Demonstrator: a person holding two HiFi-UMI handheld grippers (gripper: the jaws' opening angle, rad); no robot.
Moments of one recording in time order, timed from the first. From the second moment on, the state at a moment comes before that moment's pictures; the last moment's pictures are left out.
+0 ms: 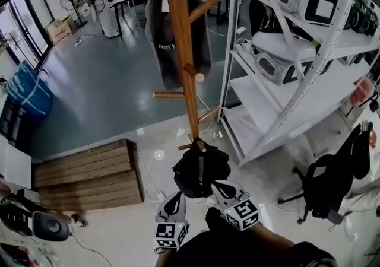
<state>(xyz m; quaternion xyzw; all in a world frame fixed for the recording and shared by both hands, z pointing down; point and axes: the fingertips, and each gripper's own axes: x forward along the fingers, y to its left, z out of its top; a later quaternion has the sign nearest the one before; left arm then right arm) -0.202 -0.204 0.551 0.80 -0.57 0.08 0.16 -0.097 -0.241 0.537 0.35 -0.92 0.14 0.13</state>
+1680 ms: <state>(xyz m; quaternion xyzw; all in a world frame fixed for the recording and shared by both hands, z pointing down) -0.220 -0.353 0.706 0.78 -0.52 0.25 0.23 -0.058 -0.391 0.703 0.28 -0.87 0.18 0.35</state>
